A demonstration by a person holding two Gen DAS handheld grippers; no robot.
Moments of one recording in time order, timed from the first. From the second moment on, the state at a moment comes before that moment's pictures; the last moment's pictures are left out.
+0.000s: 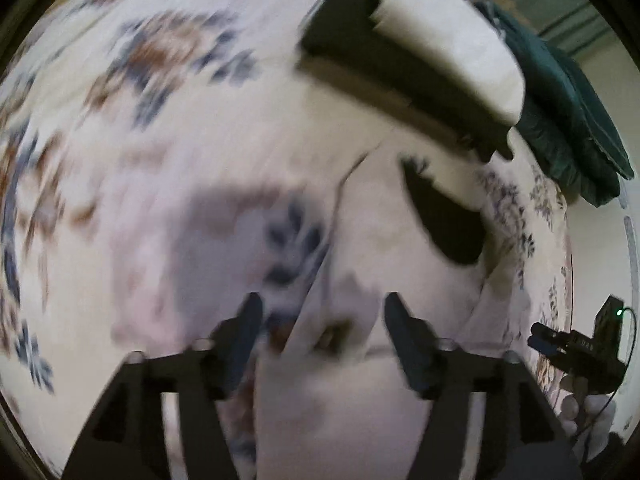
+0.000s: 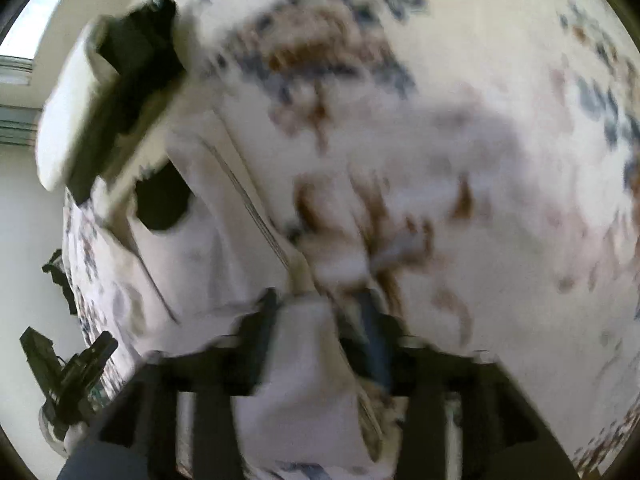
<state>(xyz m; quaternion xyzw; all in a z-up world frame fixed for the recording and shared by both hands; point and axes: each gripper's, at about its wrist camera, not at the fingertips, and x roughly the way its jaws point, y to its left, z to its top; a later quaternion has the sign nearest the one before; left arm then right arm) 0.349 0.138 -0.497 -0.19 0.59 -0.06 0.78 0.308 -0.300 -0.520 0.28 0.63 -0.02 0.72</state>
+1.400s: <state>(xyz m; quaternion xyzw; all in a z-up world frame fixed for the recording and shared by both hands) 0.336 0.098 -0.440 -0.13 0.51 -0.18 0.83 0.376 -0.198 -0.427 0.14 0.63 0.08 0.76</state>
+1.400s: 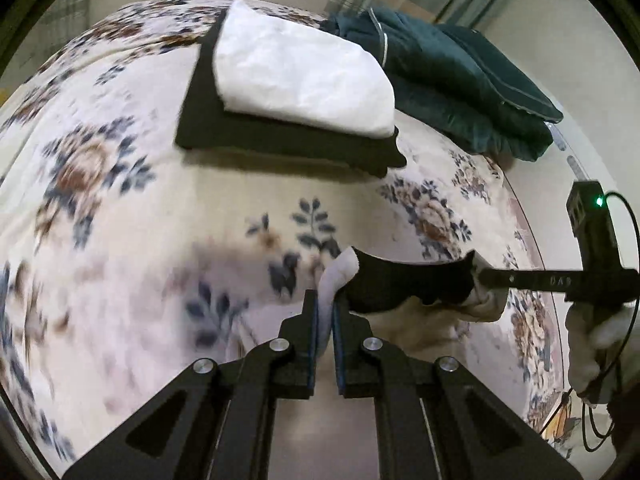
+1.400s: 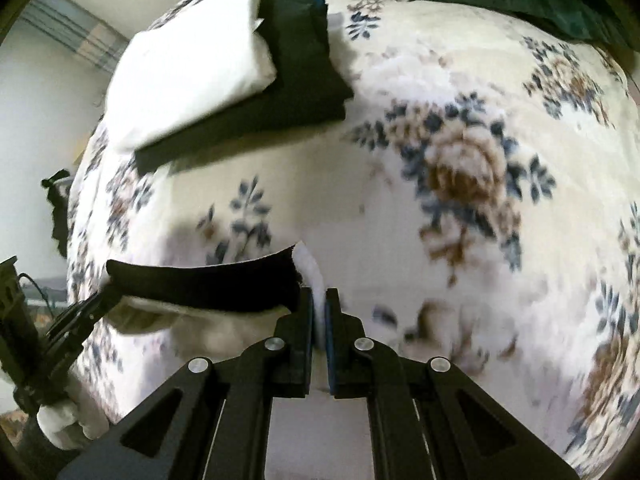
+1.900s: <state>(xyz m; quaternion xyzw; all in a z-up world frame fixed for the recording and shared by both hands) 0.198 0.142 -0.515 -0.20 0.63 -0.12 0.74 0.215 -0.190 -0.509 0.13 0.73 0.09 0.67</state>
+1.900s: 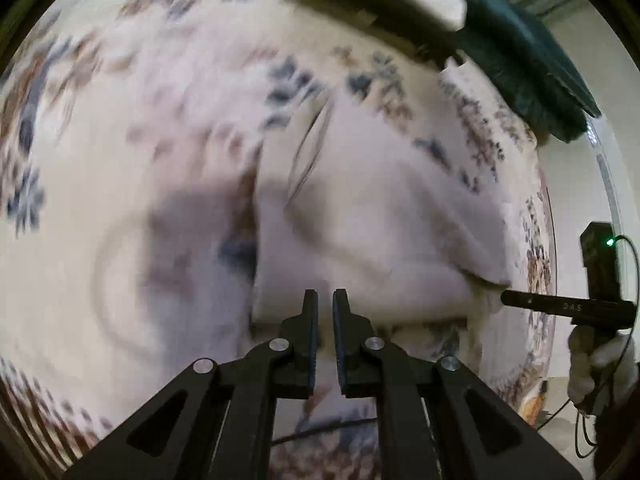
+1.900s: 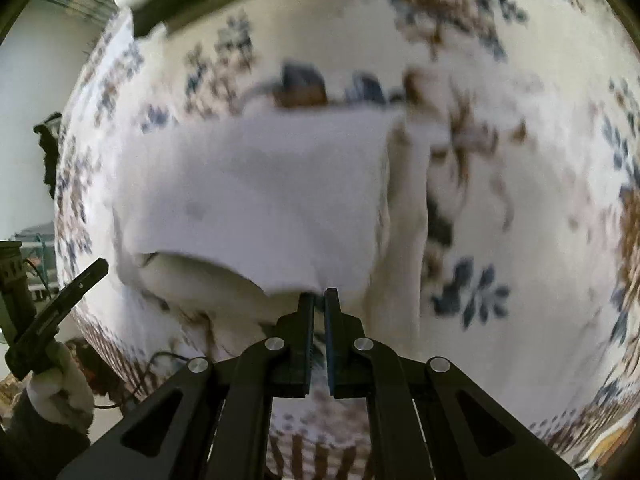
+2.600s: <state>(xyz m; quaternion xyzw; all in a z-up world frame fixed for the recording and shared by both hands) 0.262 0.160 -0.512 -0.35 0.57 -0.09 0.74 0.183 -0.271 -0.568 0.51 0.64 -0.03 0.57</state>
